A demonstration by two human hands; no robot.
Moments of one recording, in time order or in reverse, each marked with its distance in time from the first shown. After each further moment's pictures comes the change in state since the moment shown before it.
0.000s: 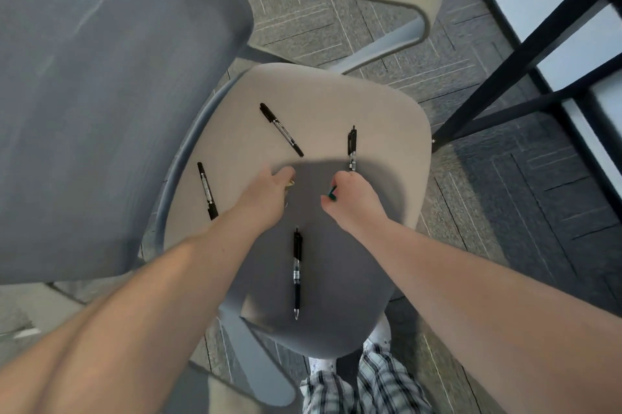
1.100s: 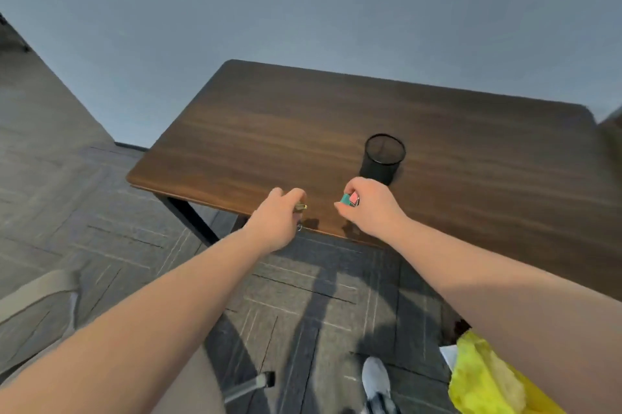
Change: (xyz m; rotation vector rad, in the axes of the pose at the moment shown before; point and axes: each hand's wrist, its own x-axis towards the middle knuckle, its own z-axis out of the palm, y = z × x) left_hand -0.156 0.552 -0.003 0.358 -0.234 0.951; right_hand -0.382 0.255 -0.331 0.262 0.786 0.576
